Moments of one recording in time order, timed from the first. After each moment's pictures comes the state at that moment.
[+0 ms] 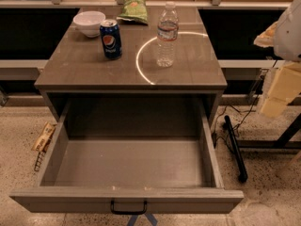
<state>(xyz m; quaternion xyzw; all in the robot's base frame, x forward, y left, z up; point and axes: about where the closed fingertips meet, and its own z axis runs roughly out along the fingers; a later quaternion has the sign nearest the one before) 0.438 -0.217 0.976 -0.60 0.78 -0.03 0.16</state>
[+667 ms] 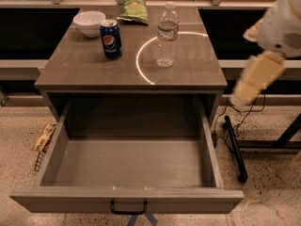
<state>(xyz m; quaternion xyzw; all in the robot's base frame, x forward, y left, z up) 0.476 -0.202 0.971 -0.57 0.80 0.00 0.21</state>
